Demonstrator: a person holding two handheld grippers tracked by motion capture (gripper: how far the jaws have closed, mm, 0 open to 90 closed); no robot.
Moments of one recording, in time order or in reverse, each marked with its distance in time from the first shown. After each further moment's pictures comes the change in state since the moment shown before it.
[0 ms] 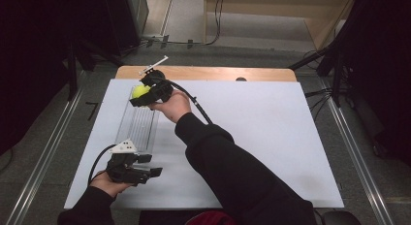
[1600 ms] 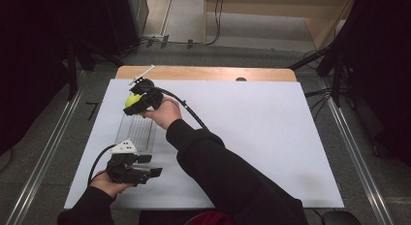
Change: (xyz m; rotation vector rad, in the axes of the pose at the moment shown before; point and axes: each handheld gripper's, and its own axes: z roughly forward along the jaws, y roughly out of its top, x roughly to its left) left arm 0.000 0.000 0.000 0.004 -0.004 0.004; right arm 0.013 -0.005 0.039 0.081 -0.002 -0.013
